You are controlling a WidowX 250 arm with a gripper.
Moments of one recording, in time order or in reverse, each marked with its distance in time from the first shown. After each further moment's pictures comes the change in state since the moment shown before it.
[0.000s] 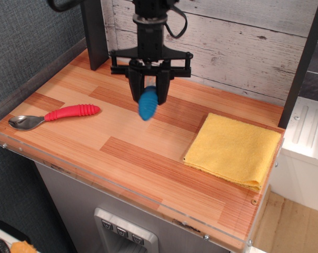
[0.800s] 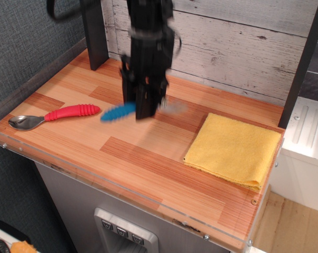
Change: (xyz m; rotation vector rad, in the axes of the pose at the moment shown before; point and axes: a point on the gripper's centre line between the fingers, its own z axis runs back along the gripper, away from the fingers) arm -0.017 0.003 -0.025 0.012 0.110 -0.892
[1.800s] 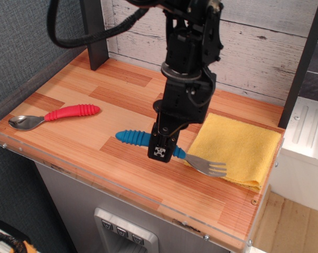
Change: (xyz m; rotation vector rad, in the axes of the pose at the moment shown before) arm -0.010 -0.074 -0.002 0.065 0.062 -0.758
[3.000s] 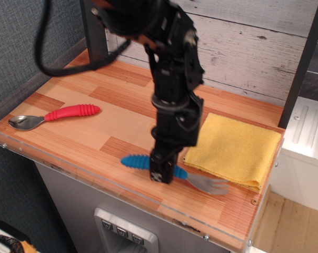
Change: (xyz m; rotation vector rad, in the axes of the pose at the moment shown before) arm 0.008 0.000 -0.036 0.012 -0.134 -0.026
